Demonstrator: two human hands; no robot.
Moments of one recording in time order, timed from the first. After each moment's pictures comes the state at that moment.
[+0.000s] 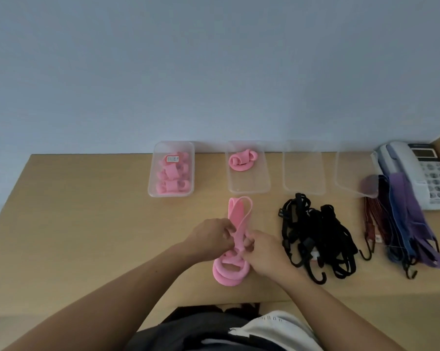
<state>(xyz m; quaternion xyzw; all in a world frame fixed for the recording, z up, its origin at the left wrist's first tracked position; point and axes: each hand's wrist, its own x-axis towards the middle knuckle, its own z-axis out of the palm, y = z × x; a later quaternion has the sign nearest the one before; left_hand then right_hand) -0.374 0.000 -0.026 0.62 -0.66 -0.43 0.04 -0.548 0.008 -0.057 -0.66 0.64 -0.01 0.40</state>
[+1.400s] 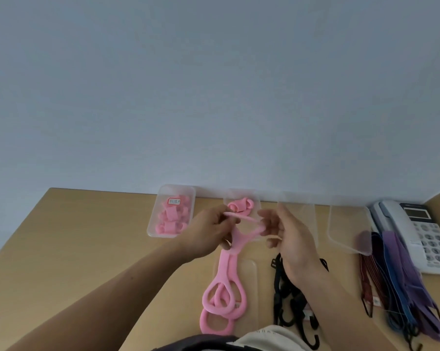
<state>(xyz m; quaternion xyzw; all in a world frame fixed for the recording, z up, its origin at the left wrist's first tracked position) -0.376 -0.044 0.073 0.58 -0.57 -0.48 0.32 -0.564 -0.058 0.076 -0.42 0.53 -0.43 0.60</state>
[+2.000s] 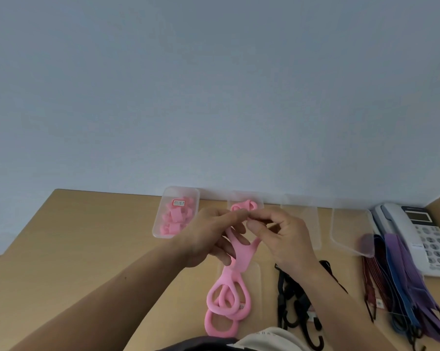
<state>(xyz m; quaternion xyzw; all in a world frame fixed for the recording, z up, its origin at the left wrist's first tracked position) -0.369 -0.031 0.100 0.51 -0.40 -0.67 0.35 -0.545 -0.043 0.101 -0.64 0.48 -0.41 0.43</state>
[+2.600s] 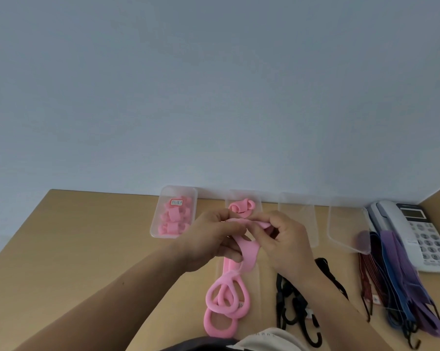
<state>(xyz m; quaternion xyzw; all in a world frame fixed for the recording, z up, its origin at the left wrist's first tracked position) -0.373 -0.024 0.098 0.47 -0.40 -0.69 0.38 -0.549 -0.037 0.091 -0.69 0.49 -0.41 0.35</state>
